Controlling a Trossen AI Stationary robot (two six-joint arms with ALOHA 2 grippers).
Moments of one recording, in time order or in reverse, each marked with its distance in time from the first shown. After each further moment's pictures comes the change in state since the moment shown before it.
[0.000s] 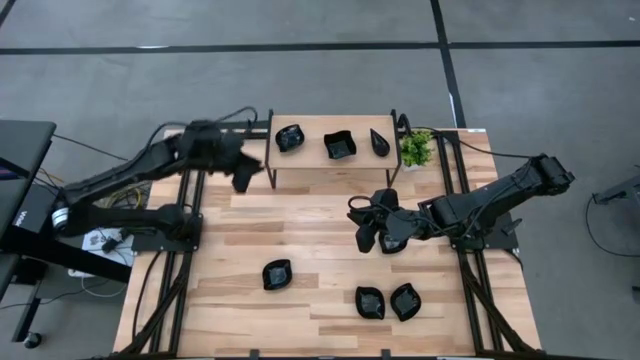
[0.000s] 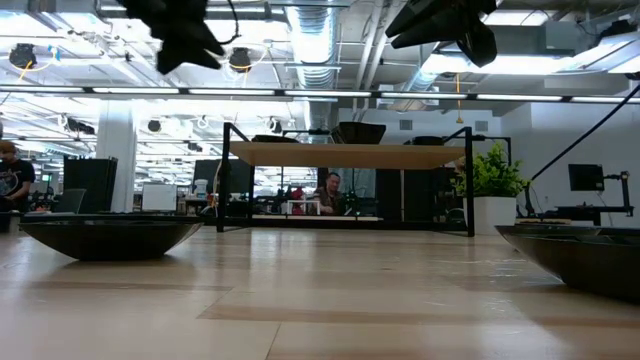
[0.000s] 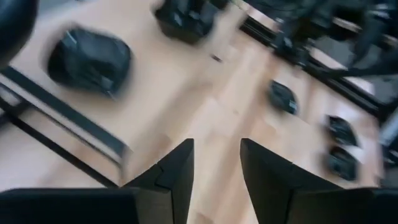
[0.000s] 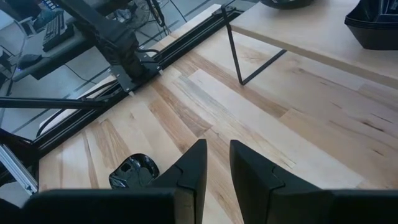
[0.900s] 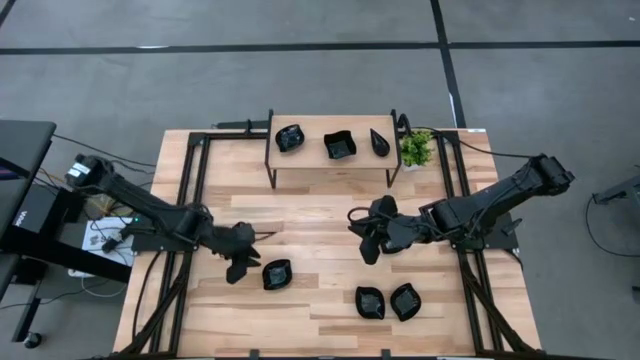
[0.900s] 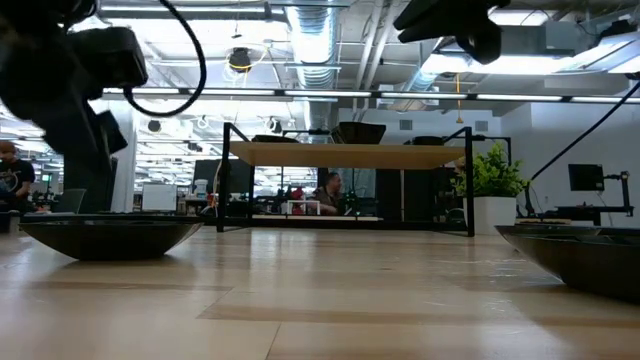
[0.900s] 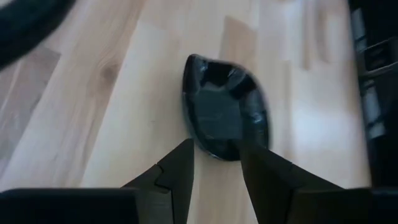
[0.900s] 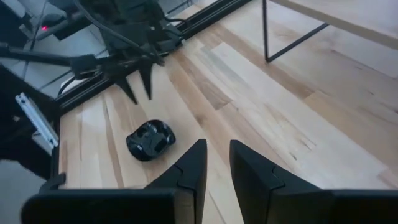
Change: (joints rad) left arm -0.871 0.104 -0.559 0.458 -0.242 -0.408; right arm 0.038 0.000 0.000 -0.029 -0.105 -0.051
